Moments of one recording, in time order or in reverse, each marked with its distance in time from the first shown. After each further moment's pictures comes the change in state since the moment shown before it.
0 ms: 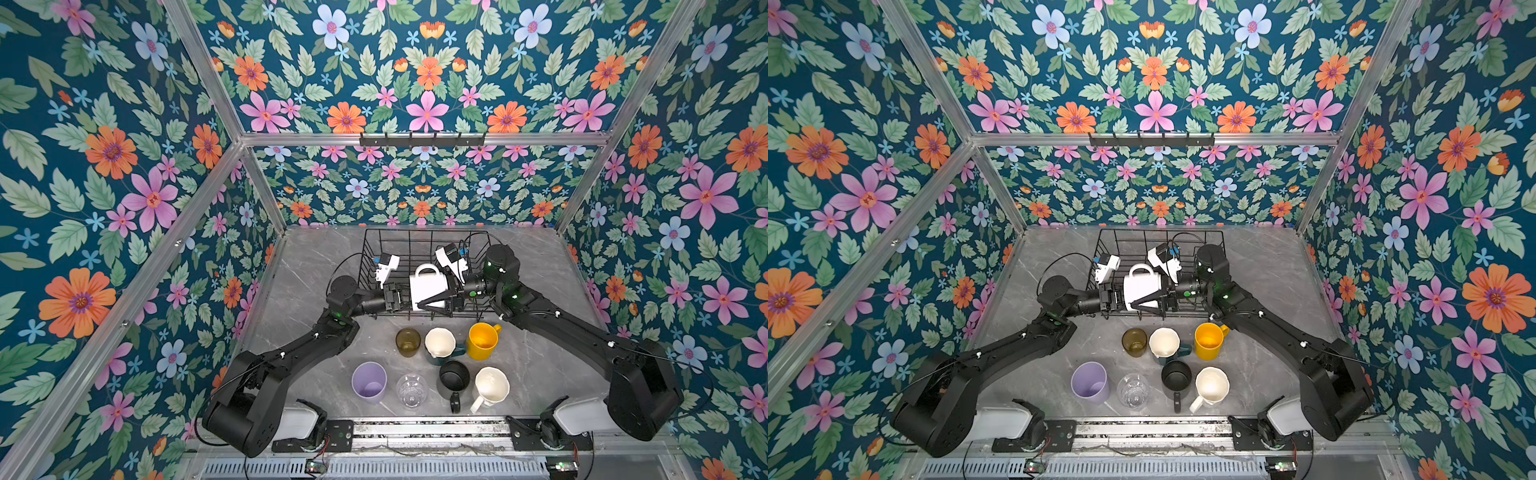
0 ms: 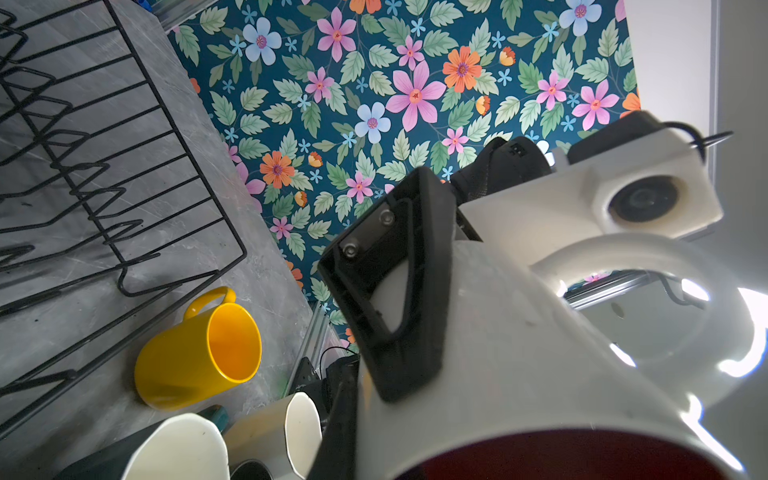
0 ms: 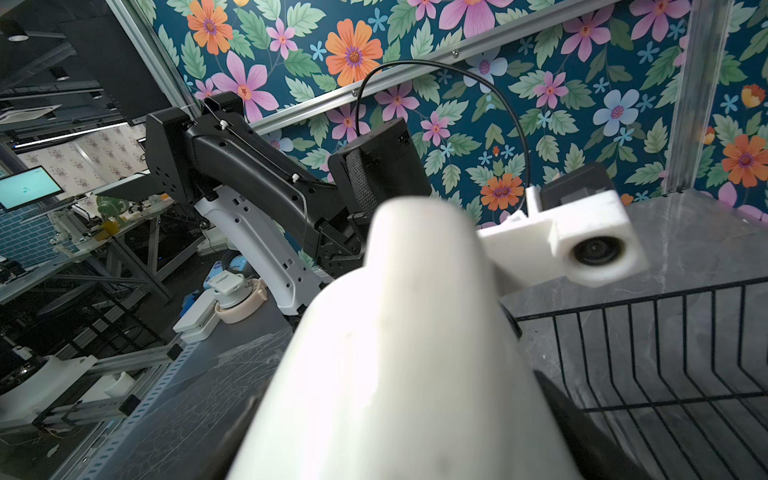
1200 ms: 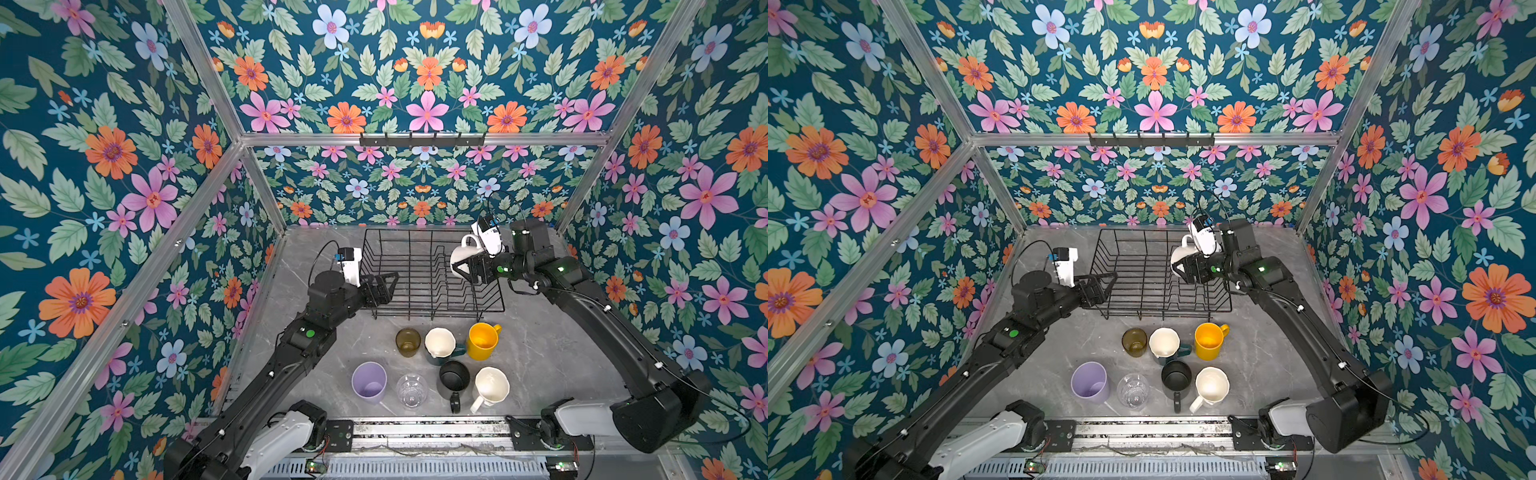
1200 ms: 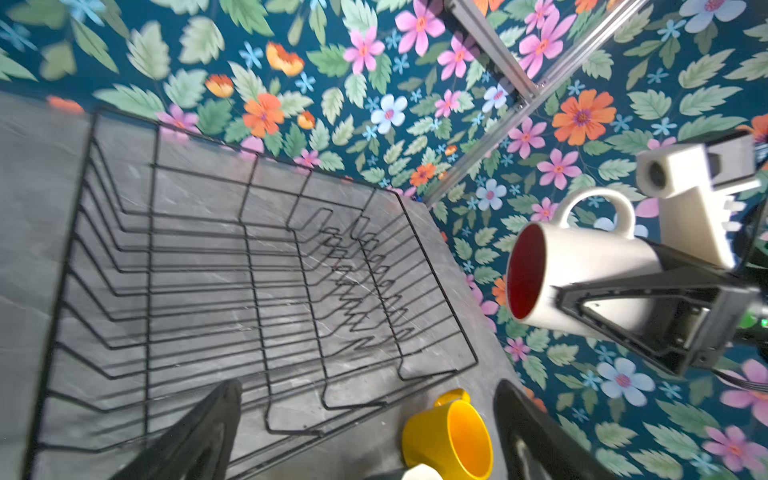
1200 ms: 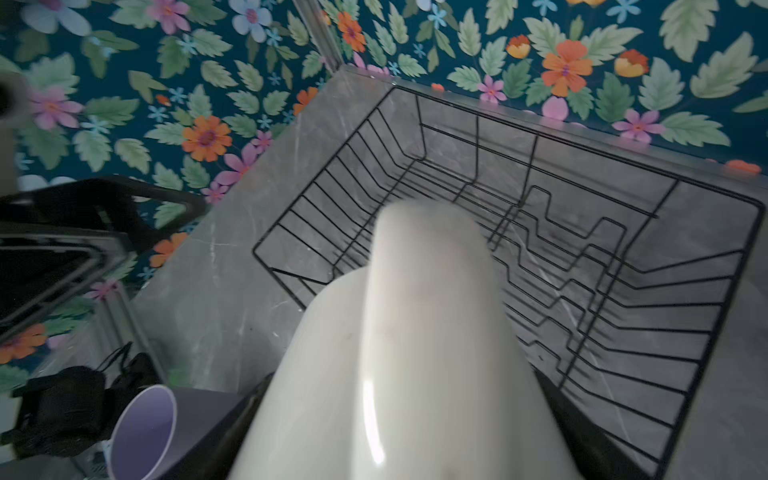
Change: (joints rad) left arm 0.014 -0.433 0.144 -0.974 -0.809 0.685; right arm -0.173 -0.025 0.414 -1.010 0.749 -0.159
